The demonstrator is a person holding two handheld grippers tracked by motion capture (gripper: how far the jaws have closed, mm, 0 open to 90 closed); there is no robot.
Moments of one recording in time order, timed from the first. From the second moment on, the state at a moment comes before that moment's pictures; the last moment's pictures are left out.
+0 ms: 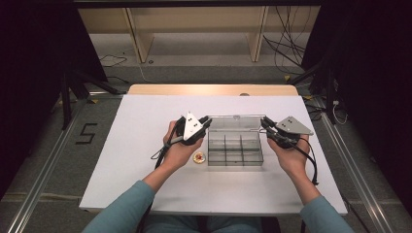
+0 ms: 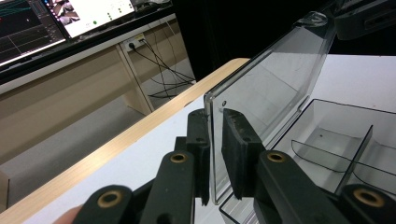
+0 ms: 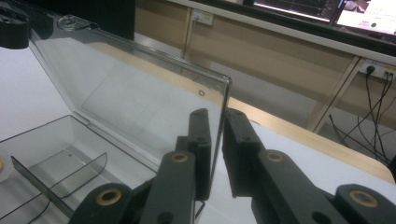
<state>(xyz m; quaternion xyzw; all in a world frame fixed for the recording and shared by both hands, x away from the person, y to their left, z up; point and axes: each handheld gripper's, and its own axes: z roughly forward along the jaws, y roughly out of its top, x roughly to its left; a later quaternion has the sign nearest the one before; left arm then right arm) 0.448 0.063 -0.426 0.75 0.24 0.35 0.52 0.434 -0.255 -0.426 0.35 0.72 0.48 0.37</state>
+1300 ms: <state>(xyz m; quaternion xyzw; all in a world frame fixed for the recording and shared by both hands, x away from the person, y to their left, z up) 0.462 0.061 -0.428 0.74 0.25 0.34 0.52 0.448 -0.253 -0.427 0.37 0.70 0.49 0.36</state>
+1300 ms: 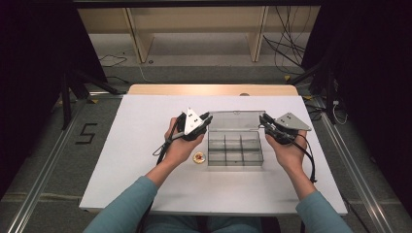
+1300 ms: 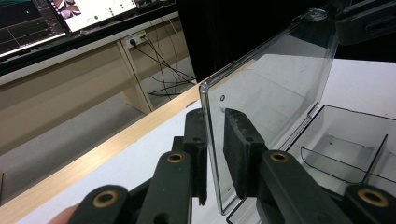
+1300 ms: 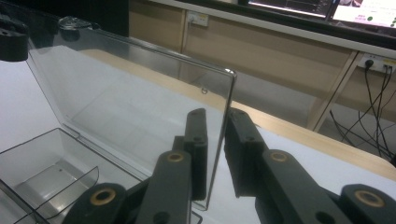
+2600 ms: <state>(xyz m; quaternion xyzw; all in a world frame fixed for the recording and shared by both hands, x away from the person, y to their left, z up) 0.477 0.057 -0.438 0.74 0.28 0.32 0.52 0.462 -0.248 -0.435 0.38 0.70 0.49 0.35</state>
